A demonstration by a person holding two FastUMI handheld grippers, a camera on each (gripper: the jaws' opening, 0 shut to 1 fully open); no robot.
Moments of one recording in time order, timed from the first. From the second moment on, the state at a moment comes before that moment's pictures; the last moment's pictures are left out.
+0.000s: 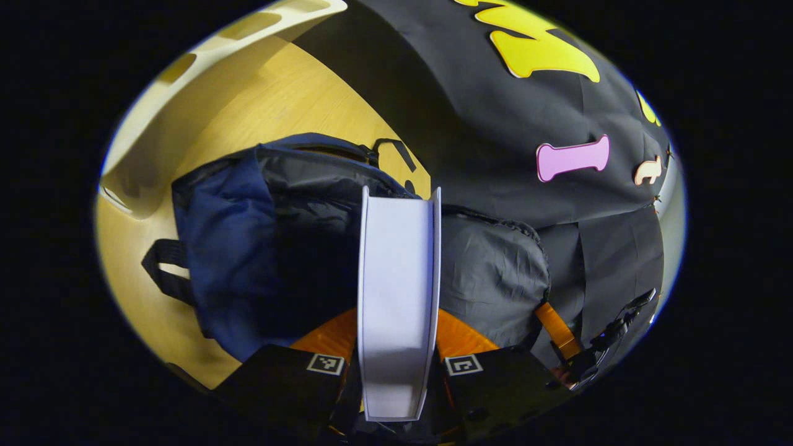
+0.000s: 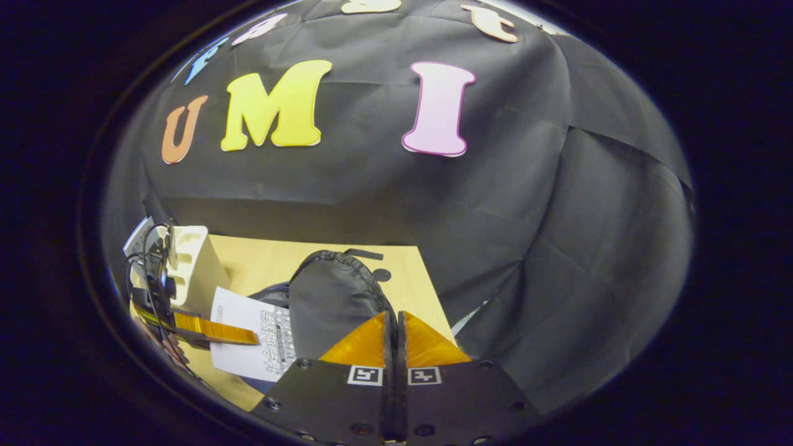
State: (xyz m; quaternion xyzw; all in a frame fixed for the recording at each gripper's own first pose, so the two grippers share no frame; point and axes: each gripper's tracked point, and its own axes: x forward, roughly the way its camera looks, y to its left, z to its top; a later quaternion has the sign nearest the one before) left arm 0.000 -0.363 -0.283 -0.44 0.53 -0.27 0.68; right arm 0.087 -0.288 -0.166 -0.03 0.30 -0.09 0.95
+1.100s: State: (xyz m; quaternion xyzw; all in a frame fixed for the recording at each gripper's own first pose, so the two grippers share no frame) left arm -0.040 -0.329 -0.346 -0.29 0.71 -0.15 0.63; right arm 0.100 -0.272 -0.185 -0.02 0.31 -0.07 0.95
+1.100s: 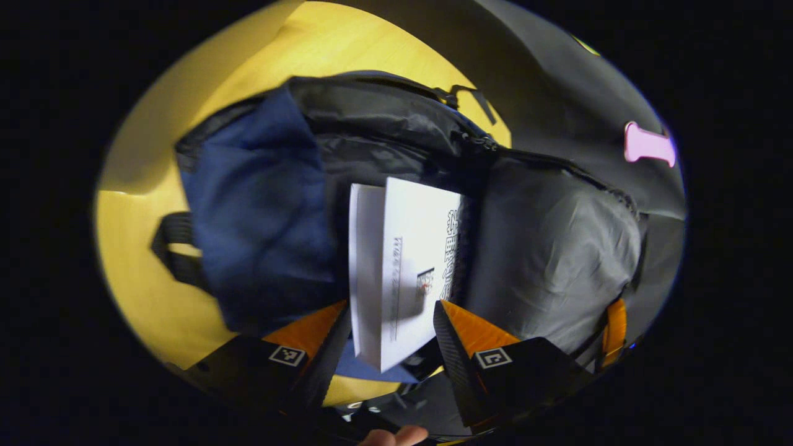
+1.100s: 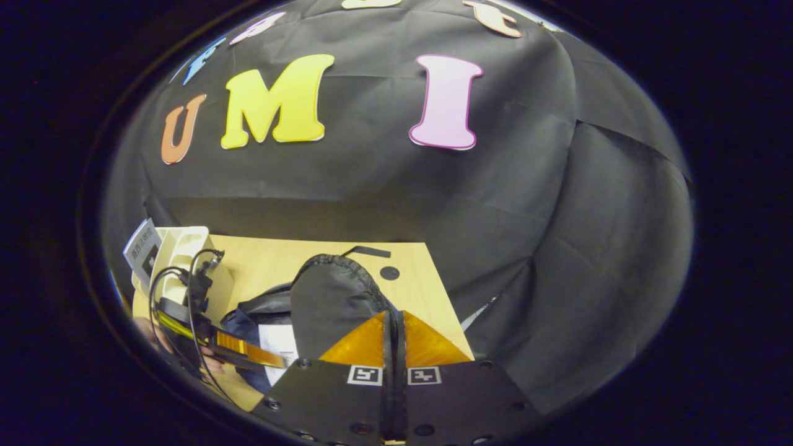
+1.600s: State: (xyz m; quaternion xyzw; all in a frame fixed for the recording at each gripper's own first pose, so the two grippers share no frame) left arm 0.003 -0.172 -0.251 0.01 0.59 -0.11 0.80; right arm 0.098 -0.255 -0.185 -0.03 0.31 -0.06 0.95
